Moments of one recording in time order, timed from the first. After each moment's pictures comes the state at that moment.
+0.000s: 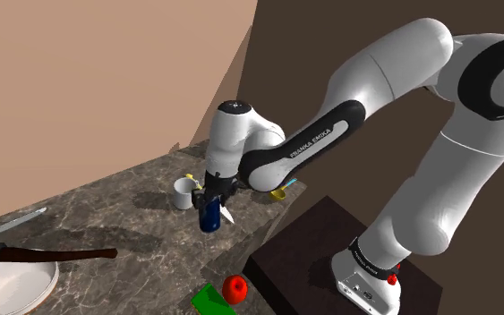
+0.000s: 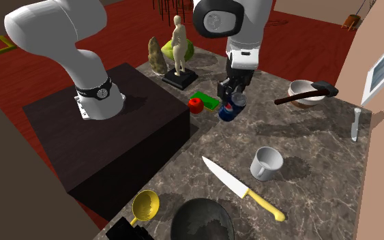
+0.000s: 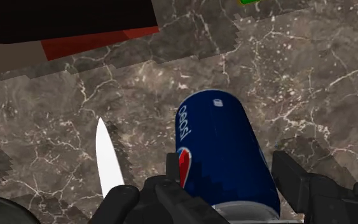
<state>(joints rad) 0.17 0.14 0.47 -2.38 -0.14 2.51 0.86</state>
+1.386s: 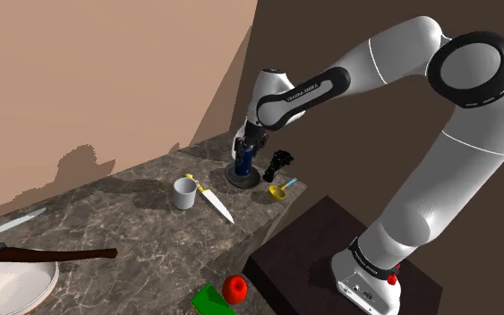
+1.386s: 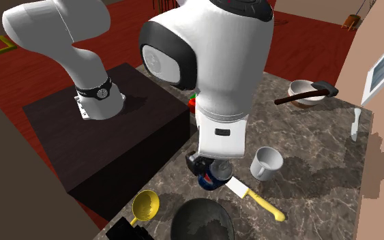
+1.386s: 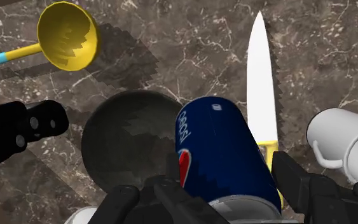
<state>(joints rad) -0.14 0.14 0.25 -2.29 -0.07 2.44 0.27</state>
